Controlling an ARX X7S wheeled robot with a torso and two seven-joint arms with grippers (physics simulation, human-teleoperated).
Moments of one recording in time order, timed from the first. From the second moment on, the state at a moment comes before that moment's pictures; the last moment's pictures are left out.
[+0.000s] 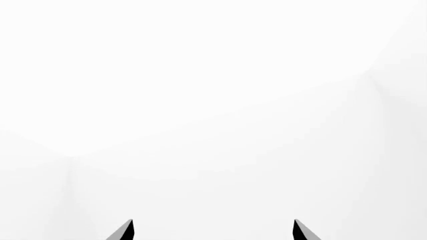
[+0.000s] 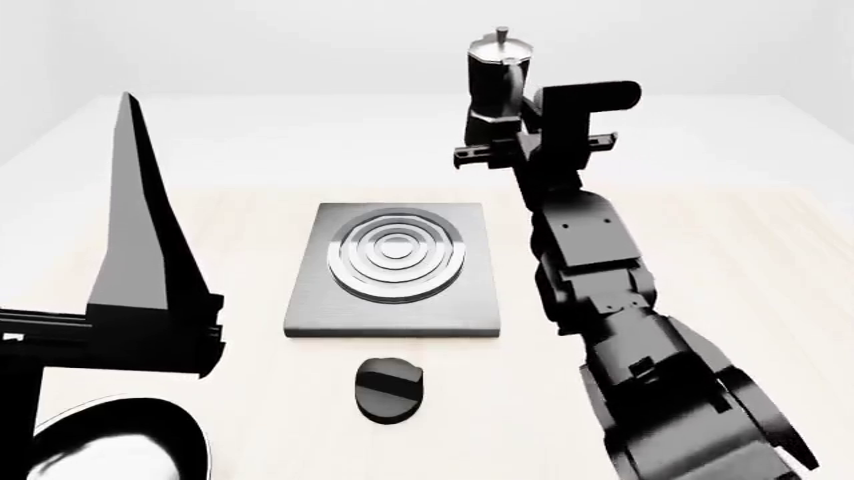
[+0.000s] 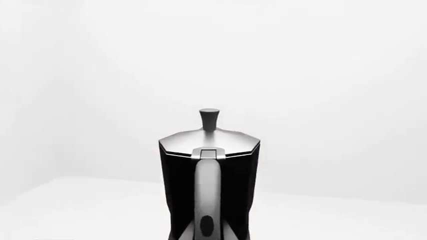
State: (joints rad) left arm -2.29 -1.18 2.51 1.05 -0.58 0.15 -1.56; right arm 1.28 0.01 -0.67 1.31 0.61 -0.32 0.02
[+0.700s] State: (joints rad) left arm -2.30 -1.19 2.53 1.05 -0.58 0.16 -1.56; right arm 1.27 0.00 -1.45 1.20 1.39 -0.51 -0.07
